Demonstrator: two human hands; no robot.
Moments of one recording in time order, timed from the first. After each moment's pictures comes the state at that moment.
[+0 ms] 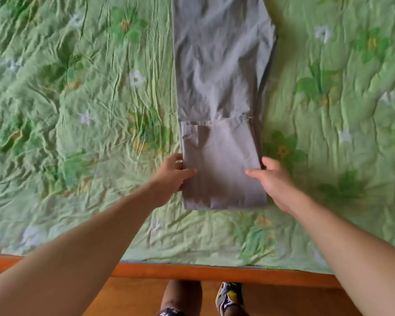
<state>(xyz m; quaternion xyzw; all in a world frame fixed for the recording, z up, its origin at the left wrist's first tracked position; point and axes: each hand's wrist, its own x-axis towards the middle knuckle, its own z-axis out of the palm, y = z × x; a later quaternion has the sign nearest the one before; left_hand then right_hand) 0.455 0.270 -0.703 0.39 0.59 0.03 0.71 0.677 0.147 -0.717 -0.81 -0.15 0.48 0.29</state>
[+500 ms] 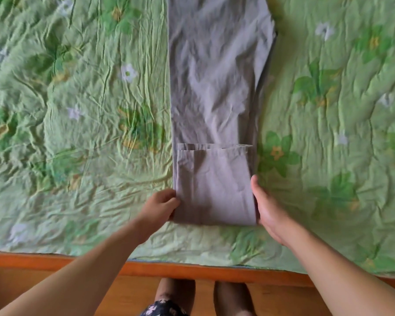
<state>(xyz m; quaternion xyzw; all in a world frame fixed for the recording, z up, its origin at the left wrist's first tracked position) 0.410 0.214 -0.725 0.45 0.59 -0.05 0.67 0.654 0.098 -0.720 -0.74 -0.03 0.57 0.34</state>
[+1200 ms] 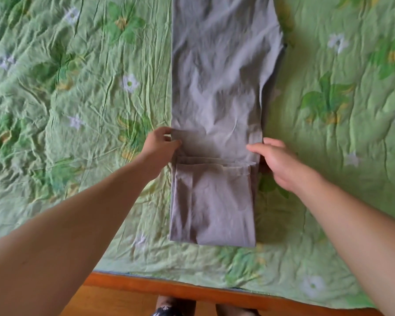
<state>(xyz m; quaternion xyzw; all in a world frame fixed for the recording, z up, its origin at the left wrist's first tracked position) 0.500 0.350 -0.727 0.47 0.66 0.10 0.58 0.747 0.223 -0.731 -0.77 -0.08 0.53 0.35</state>
